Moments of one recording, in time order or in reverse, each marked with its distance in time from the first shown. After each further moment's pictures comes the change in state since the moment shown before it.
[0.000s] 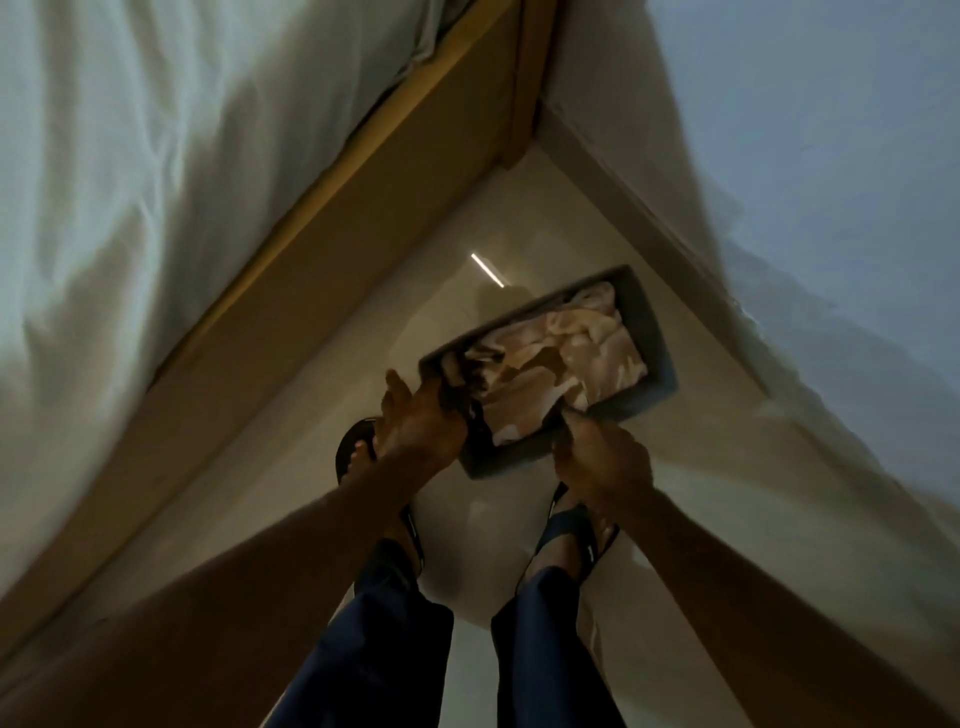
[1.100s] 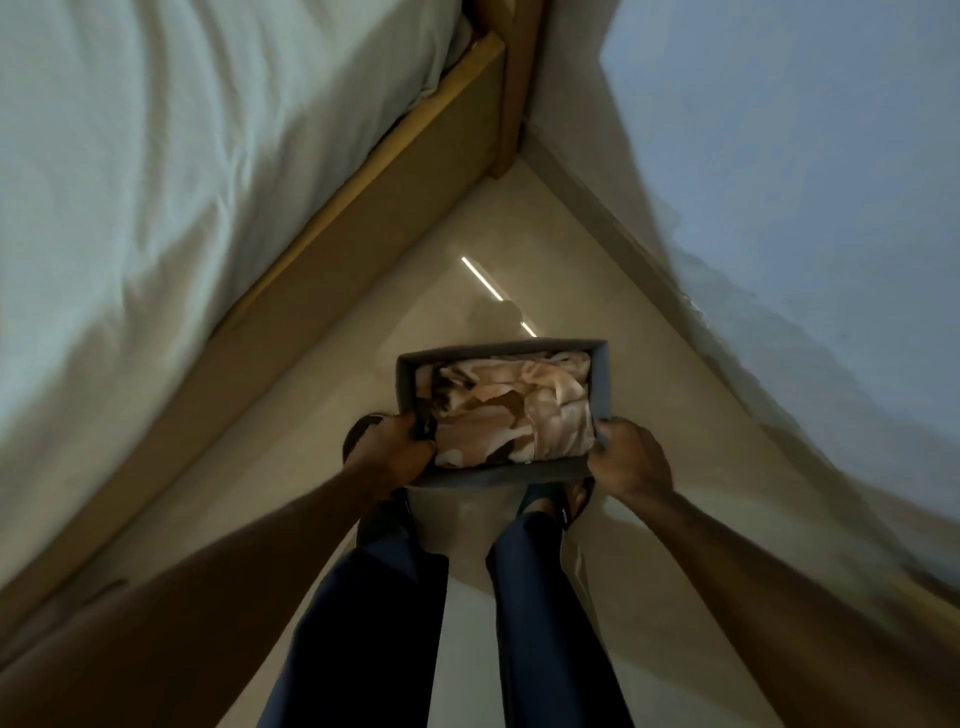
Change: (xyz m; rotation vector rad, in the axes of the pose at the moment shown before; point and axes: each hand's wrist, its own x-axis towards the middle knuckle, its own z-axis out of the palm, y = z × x) left_hand -0.075 -0.031 -0.012 -0.004 -0.092 -0.006; right_hand -0.055 0.052 -0.015 0.081 0.083 0.096
